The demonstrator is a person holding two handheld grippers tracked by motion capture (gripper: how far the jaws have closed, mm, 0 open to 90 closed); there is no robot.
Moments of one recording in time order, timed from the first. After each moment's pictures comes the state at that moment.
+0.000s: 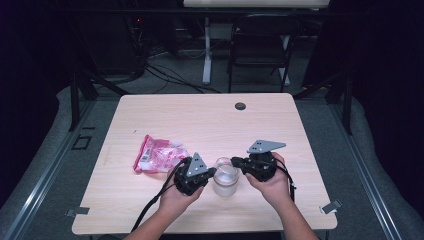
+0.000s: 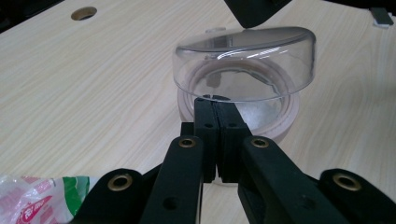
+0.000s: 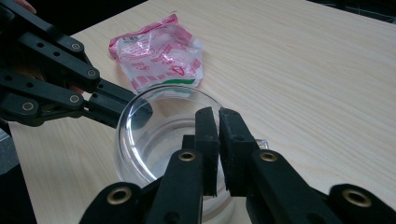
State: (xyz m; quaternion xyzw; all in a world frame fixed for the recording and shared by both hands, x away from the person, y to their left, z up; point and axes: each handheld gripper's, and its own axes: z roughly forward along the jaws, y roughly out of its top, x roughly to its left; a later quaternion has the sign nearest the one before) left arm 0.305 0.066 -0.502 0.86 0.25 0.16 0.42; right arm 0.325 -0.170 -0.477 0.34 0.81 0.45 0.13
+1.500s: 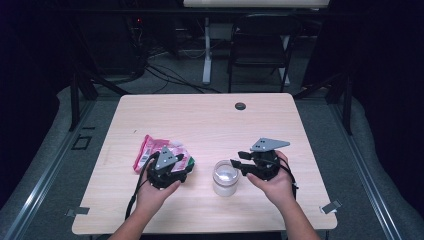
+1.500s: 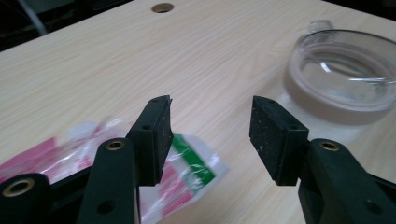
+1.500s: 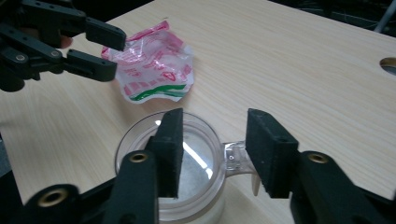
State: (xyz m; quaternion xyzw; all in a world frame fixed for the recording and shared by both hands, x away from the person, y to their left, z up) left arm 0.320 0.142 -0.499 0.81 0.34 0.21 0.43; right arm 0.324 -0.177 -0.468 0.35 0.80 0.45 0.14
